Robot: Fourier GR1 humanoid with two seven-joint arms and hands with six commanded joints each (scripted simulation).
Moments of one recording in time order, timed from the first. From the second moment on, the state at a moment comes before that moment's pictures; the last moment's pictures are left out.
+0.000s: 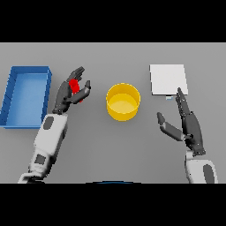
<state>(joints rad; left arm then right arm) -0.56 0.00 0.10 -0.81 -0.13 0.06 -0.23 0.08 -0.10 0.08 -1.70 0.15 0.01 -0.10</state>
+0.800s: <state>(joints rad) -0.59 -0.01 0.10 -0.88 -0.08 0.07 -0.25 0.07 -0.10 0.08 -1.69 0.15 0.01 -0.10</state>
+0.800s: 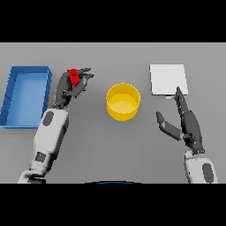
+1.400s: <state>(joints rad) -0.63 0.08 -0.01 -0.99 -0.23 0.02 -0.12 0.08 -0.10 0.09 -1.69 0.21 -0.01 -0.15</state>
